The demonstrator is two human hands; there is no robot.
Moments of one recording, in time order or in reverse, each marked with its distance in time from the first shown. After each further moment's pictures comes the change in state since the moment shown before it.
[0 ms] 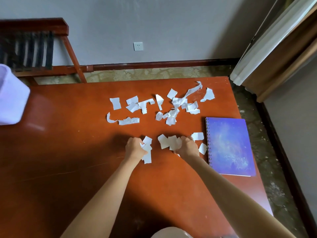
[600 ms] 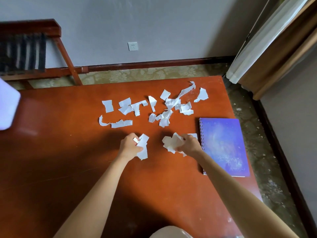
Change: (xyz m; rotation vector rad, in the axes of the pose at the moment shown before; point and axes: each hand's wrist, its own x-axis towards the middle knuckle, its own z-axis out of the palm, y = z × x) left_hand 0.006 0.014 -0.011 -0.140 -0.042 0.065; right_hand 0.013 0.021 -0.033 0.172 -0.119 -0.022
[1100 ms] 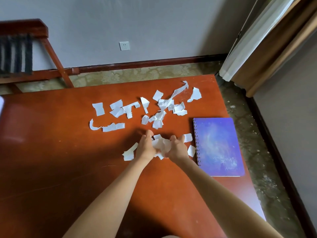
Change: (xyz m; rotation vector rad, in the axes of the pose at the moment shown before) left_hand 0.010 0.046 0.059 0.051 -0.035 0.129; right_hand 0.000 -0.012 0.029 -0.146 0.096 0.018
